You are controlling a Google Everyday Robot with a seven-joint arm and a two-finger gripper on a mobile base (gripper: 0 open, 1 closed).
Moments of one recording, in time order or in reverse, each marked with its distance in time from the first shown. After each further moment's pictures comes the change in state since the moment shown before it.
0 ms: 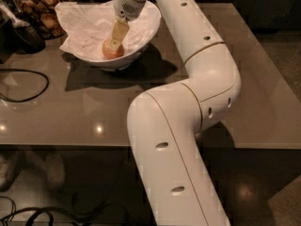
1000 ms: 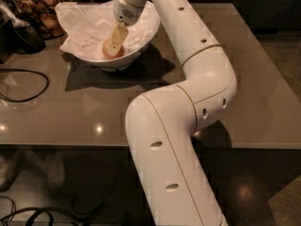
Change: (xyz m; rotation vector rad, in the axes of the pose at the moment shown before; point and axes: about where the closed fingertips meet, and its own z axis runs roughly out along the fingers) arm 0.006 0.000 0.017 -0.029 0.002 0.021
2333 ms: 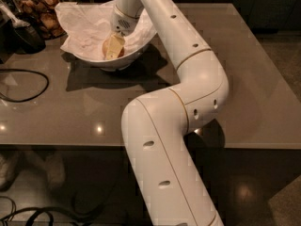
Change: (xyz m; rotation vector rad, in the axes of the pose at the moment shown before) arm 0.006 0.005 0.036 -0.068 0.009 0.011
